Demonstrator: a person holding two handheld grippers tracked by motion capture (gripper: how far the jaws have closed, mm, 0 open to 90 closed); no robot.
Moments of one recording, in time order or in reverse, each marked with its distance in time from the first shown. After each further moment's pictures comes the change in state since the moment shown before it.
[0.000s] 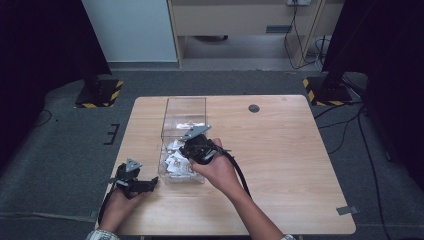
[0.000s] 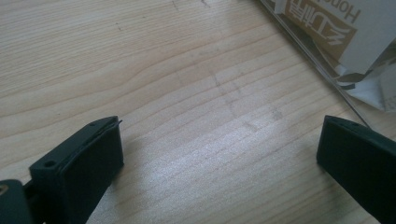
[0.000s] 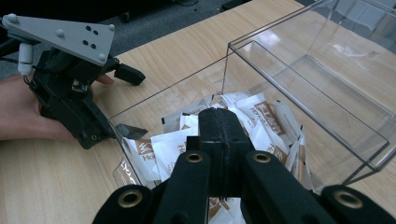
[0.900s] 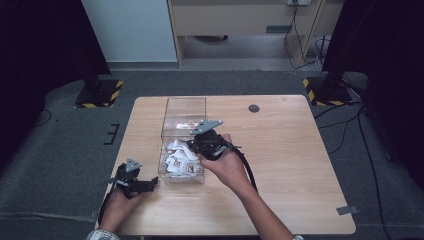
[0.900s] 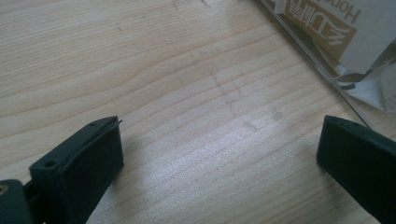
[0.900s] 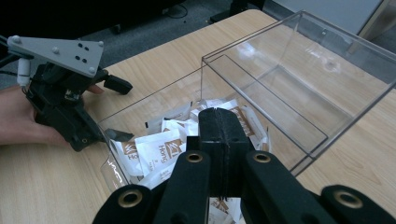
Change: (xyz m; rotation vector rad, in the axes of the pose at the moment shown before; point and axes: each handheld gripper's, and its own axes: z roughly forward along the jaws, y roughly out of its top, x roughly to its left) left arm 0.000 0.000 0.000 -0.001 -0.008 -0.003; right arm -0.015 0.003 -0.029 -0.045 -0.037 0.008
